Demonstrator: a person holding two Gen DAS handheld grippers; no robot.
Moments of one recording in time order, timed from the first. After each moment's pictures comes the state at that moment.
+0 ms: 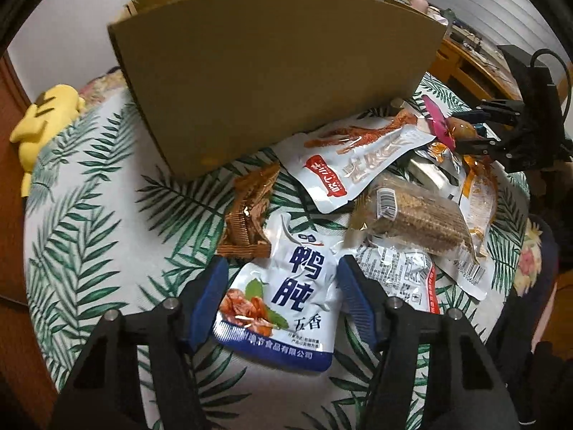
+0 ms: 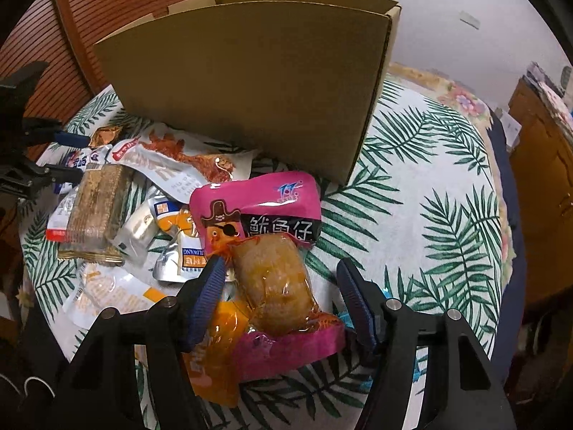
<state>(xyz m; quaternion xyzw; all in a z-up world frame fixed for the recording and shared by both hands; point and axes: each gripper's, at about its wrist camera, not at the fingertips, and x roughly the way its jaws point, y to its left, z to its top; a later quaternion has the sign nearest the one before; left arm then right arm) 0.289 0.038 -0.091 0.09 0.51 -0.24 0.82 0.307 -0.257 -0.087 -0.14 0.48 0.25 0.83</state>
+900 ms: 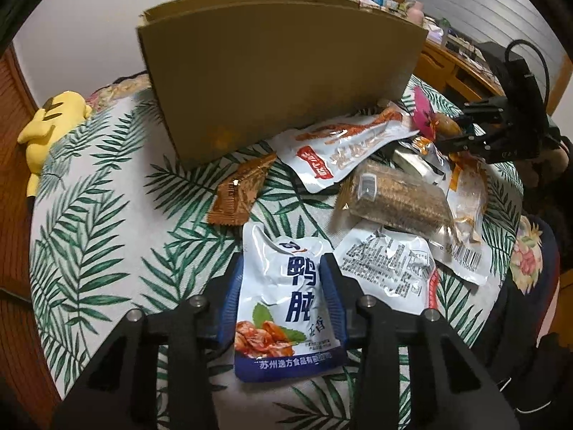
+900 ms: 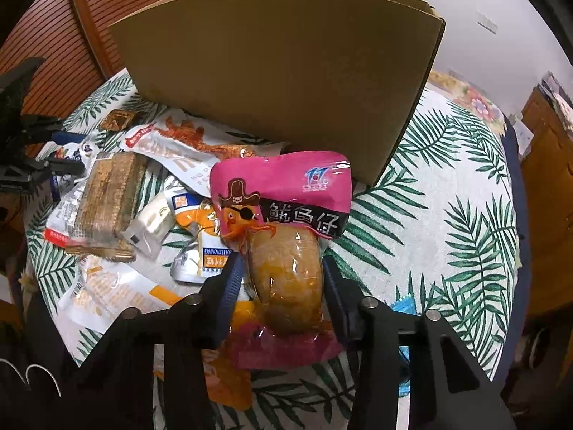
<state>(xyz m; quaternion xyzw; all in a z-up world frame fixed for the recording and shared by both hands) 0.253 0.056 -0.085 0.09 0.48 -0.23 0.84 0.303 -0.234 -0.096 -0.16 0.49 0.27 0.82</state>
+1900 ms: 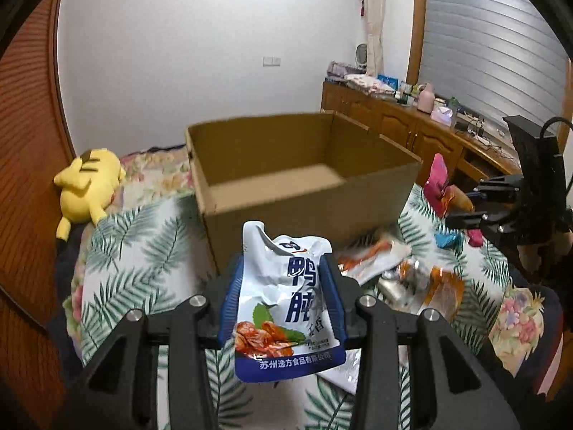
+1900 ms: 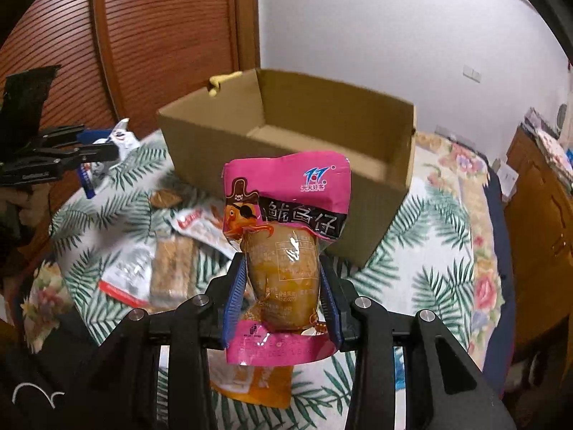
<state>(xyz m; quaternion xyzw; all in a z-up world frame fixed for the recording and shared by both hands) 0.262 0.053 0.012 0.03 0.32 -0.20 0.92 0.274 -0.222 -0.003 -0.14 0.37 0.28 0.87</state>
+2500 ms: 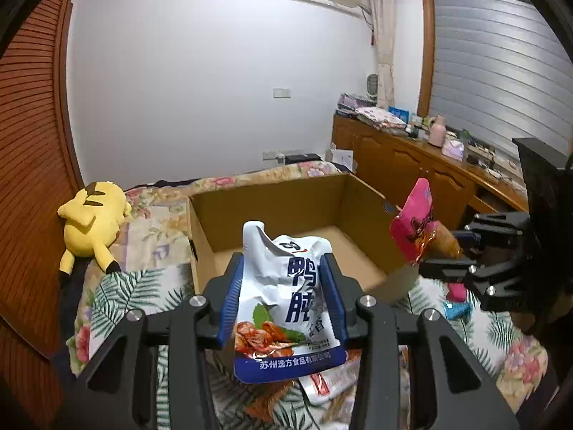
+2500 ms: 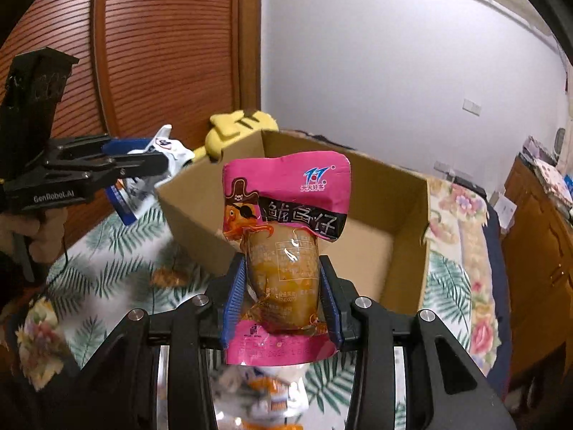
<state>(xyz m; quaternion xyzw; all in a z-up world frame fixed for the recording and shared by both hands) 0.320 0.036 0.056 0.01 0.27 -0.17 0.95 0.316 -0.176 0.039 -0.13 0.31 0.28 0.90</state>
